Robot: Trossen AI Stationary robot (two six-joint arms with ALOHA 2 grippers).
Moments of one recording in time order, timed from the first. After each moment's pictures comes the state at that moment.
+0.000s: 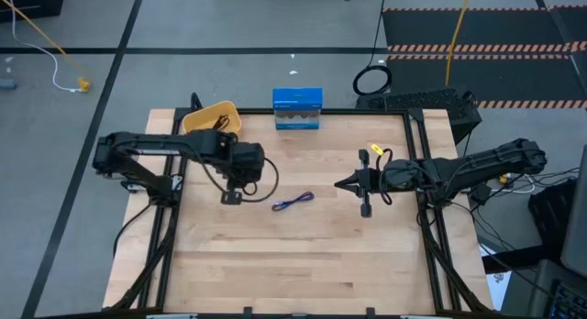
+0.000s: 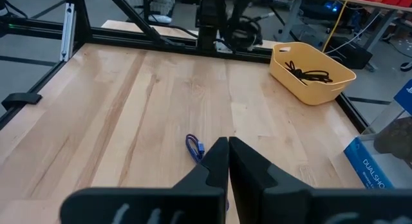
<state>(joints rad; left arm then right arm) 0.04 1.47 1.40 -1.25 0.02 0.14 0.16 0.97 0.67 -0.06 0.20 -0.05</state>
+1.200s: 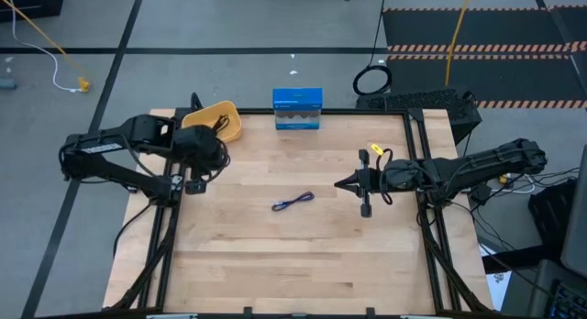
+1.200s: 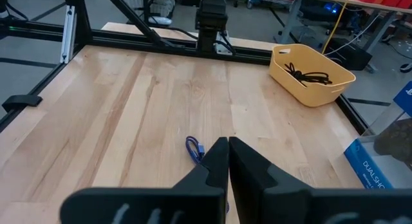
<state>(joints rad) 0.08 1.13 1.40 -1.41 -0.06 0.09 0.16 0.97 0.67 -0.05 0.20 -0.05</state>
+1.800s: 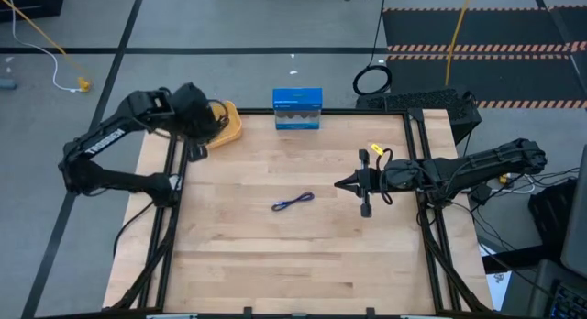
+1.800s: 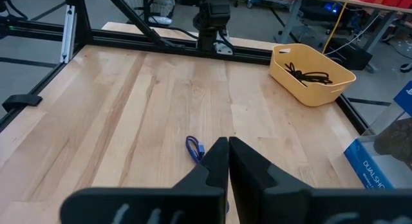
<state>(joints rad) 0.58 1.14 1.40 -1.41 -0.06 0.33 0.16 0.97 0.67 -0.06 0.20 -0.05</state>
